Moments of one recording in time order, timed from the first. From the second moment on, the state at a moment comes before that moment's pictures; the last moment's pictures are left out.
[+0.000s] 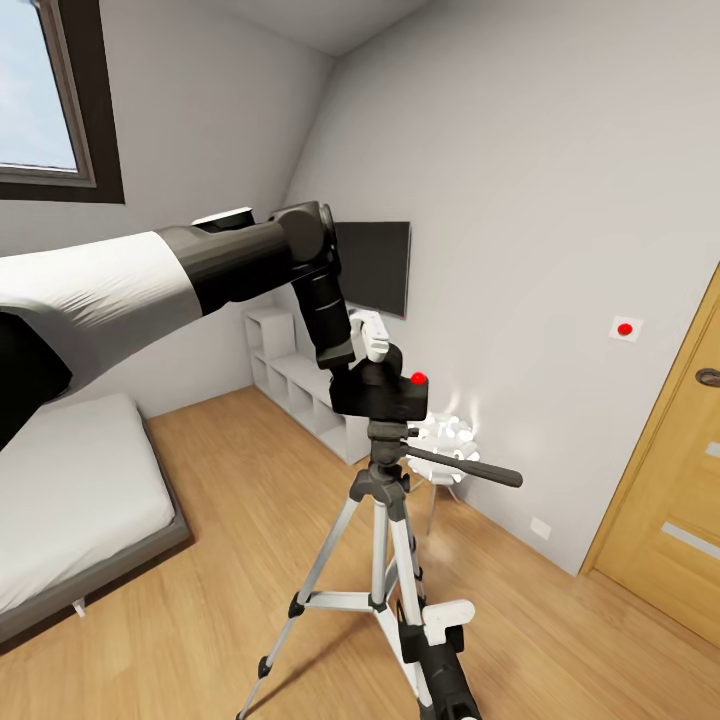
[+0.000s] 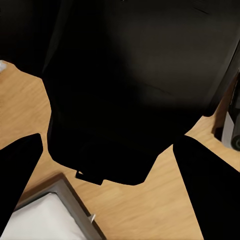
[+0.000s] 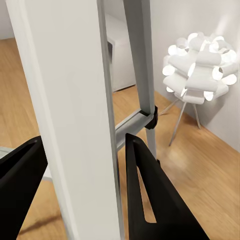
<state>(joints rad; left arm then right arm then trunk) -1.94 -0.01 -1.52 -0.75 0.22 0.92 -1.47 -0.14 0.17 0.15 -0.89 0.20 -0.27 -0.14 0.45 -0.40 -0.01</state>
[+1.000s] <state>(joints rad) -1.94 -0.02 -1.51 -0.76 0.22 0.91 -1.47 -0.14 0.17 0.14 -0.89 0.20 -0.27 -0.14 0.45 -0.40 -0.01</state>
